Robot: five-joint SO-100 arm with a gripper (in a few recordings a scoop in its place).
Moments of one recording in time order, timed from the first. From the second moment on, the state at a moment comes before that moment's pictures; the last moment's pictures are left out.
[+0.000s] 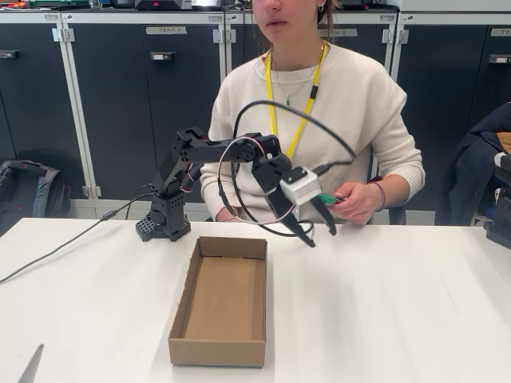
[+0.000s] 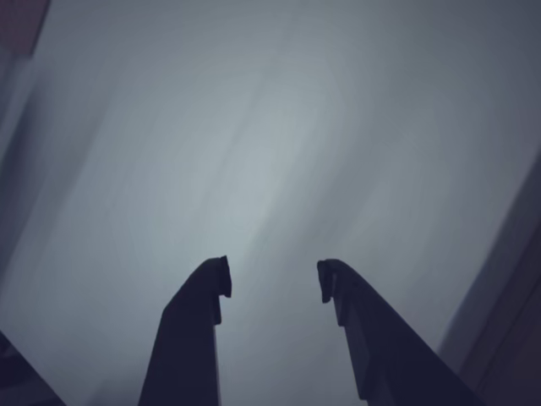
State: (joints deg) arm -53.9 64.1 39.4 67.6 -59.8
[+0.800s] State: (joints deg) arm -50.5 66.4 44.9 62.3 -66.8
